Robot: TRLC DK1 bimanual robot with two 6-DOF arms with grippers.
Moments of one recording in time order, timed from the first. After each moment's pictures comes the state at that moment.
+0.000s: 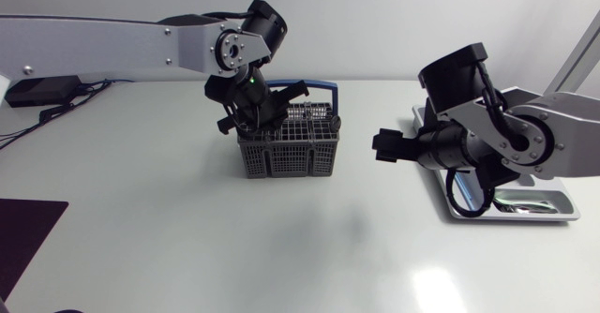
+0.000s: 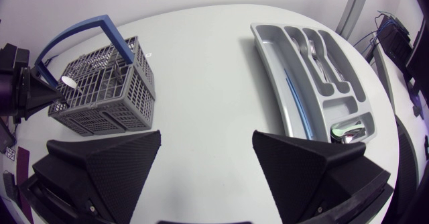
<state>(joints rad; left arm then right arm) -0.54 1.98 1.65 -0.67 -0.07 -0.84 0.43 1.37 0.88 -0.39 0.32 0.49</state>
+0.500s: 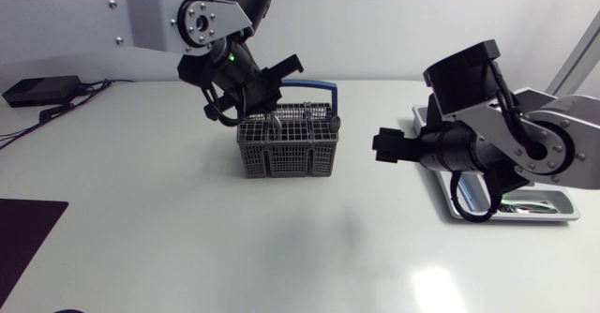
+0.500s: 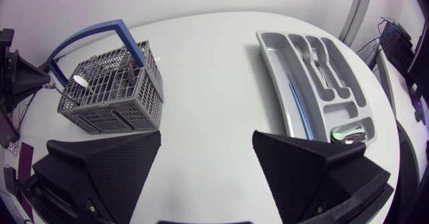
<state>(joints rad) -0.55 1.84 1.61 -0.67 -0.06 -0.85 0.46 1.30 0.85 -0.38 0.33 0.48</state>
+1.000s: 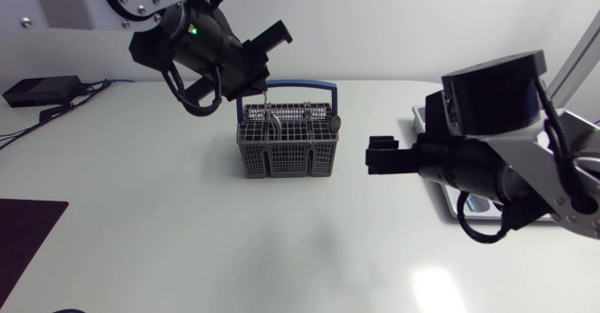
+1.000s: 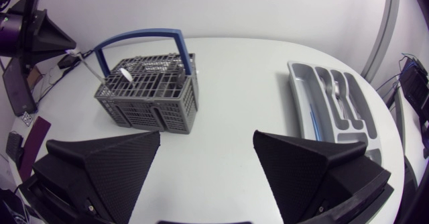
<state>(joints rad) -0.56 1.66 1.55 -0.67 -0.06 -0.87 0.58 1.13 0.74 -0.26 0.29 0.35</state>
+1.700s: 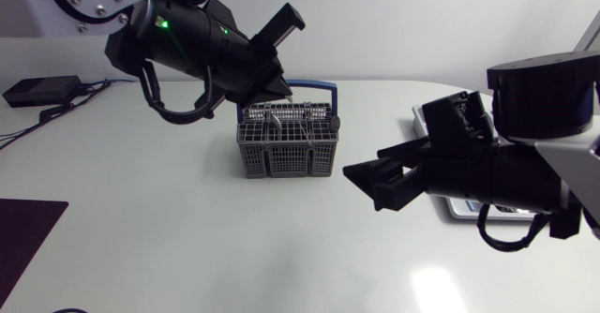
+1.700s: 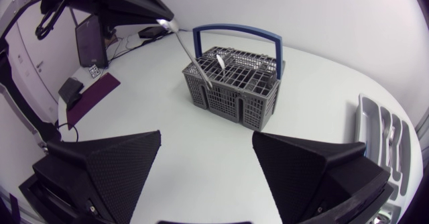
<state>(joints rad) -0.61 1.56 1.48 -0.63 0.18 -0.93 0.54 1.02 0.71 -0.27 -0.20 0.09</state>
